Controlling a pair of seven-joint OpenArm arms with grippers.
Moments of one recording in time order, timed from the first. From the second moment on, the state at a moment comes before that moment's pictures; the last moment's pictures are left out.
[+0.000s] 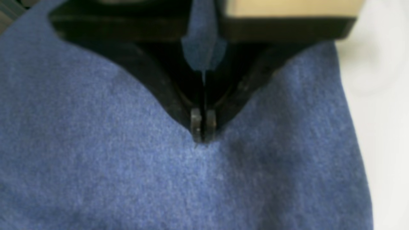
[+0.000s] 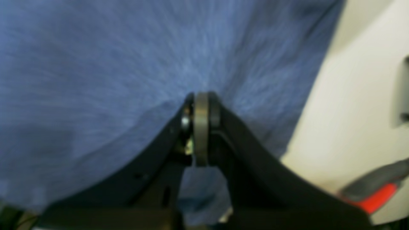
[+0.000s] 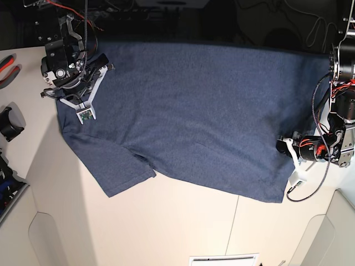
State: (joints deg) left arm -29.6 -27.3 7.3 33.8 -19.2 -39.5 37.4; right arm -9.6 14.0 -9.1 91.1 -5.2 6.8 -60.3
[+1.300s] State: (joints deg) left arm -36.6 -21.4 6.9 33.3 -20.1 -38.8 23.8; right arm 14.7 15.2 -9.1 78.4 -5.8 6.8 -62.0
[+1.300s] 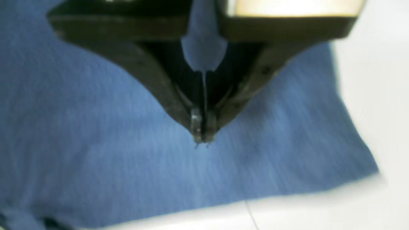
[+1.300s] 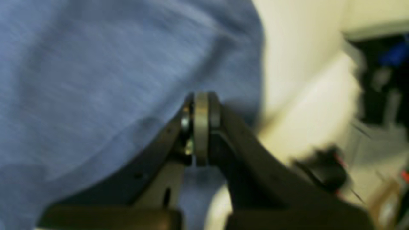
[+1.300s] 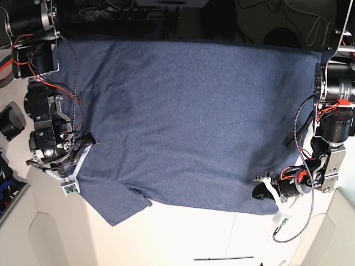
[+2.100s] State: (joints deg) left arm -14.4 -25.5 7.0 57.1 -4.9 -25.0 27.6; right arm -8.8 16.5 -9.0 93.5 -7.9 6.3 -63.6
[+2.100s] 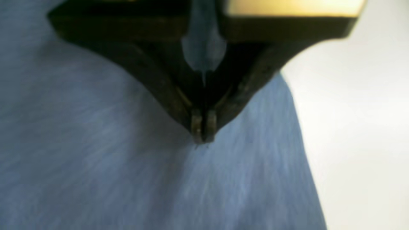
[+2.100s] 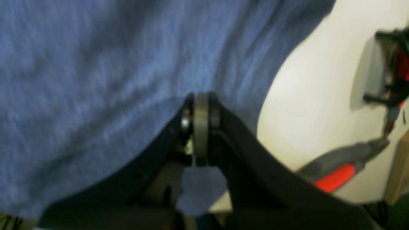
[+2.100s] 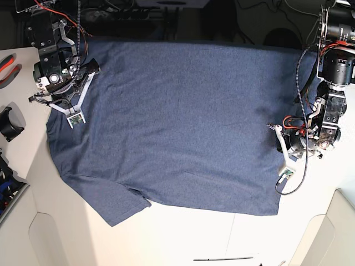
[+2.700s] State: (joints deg) left arm -23.2 -25.3 6.8 44.2 1.7 -22.8 19.0; right arm 5.0 12.9 -8.7 73.2 -2.8 6.0 -57.9
